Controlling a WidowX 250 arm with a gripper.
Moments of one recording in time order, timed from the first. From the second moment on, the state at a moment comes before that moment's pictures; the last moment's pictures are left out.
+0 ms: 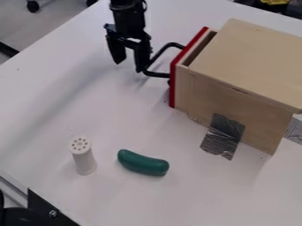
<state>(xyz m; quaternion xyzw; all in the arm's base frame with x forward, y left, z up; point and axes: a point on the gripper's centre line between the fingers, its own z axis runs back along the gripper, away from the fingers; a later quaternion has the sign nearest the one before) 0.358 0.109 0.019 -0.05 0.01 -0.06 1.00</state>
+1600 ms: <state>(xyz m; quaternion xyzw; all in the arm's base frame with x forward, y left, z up) 0.352 0.077 0.023 -0.07 0.01 -0.08 0.99</state>
